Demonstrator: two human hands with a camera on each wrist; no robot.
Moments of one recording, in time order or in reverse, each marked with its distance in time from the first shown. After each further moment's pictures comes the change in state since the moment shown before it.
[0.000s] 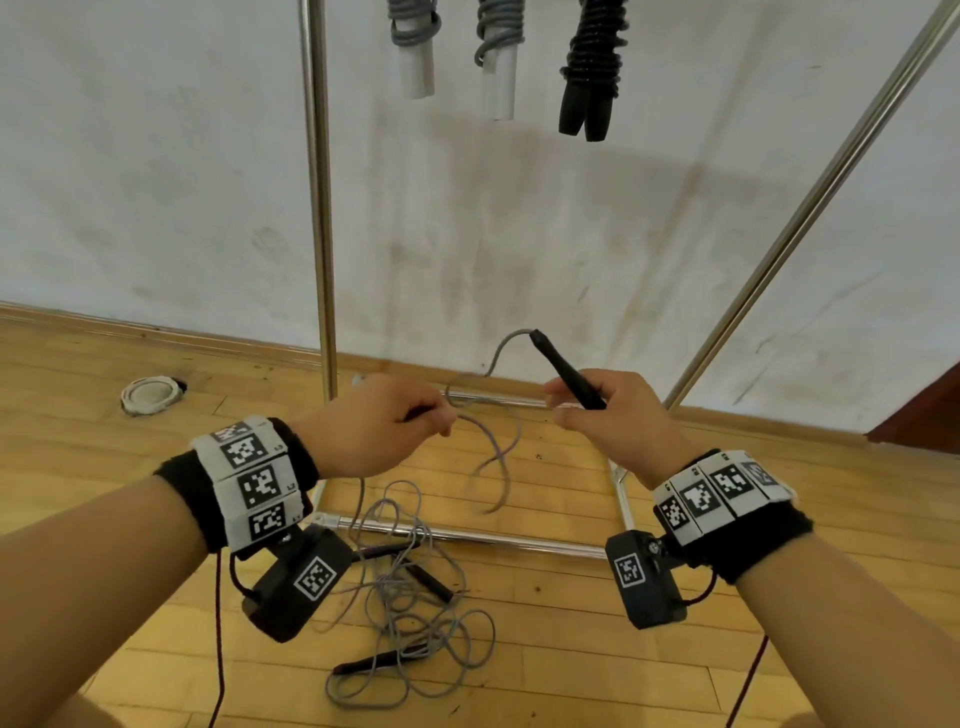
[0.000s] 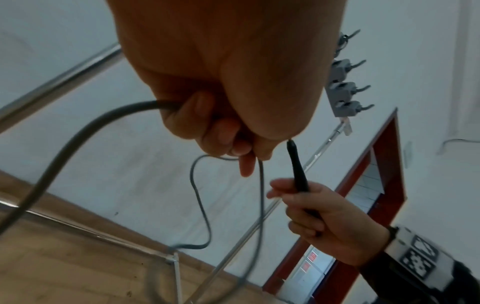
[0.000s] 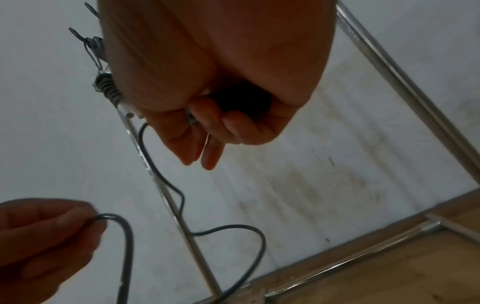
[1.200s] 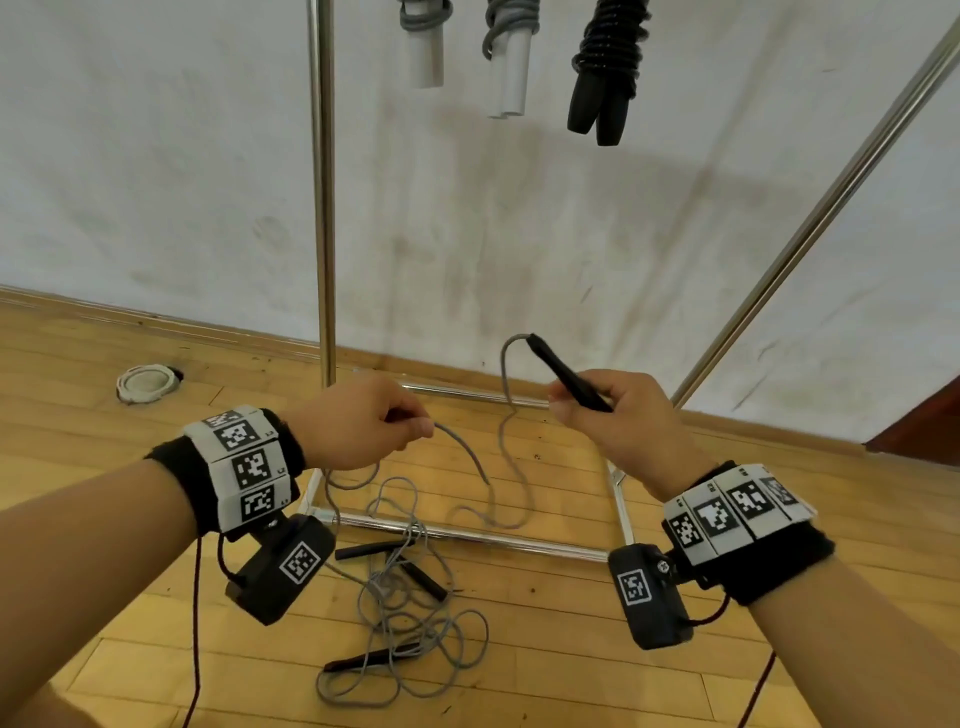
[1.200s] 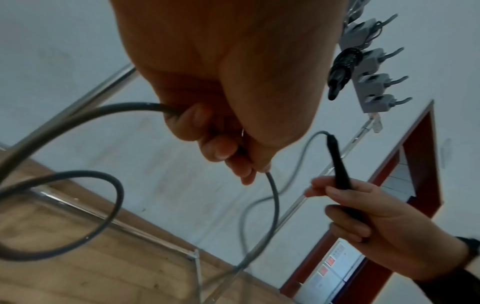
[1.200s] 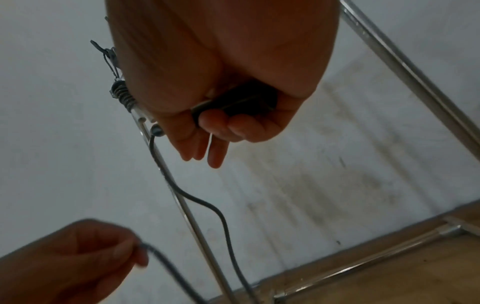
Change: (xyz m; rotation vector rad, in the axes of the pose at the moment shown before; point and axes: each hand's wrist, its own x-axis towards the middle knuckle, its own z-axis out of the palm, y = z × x) left_hand 0.004 -0.029 0.001 0.026 -0.081 -0.111; right_hand -0.006 -0.008 -0.002 -0.019 0.028 -0.070
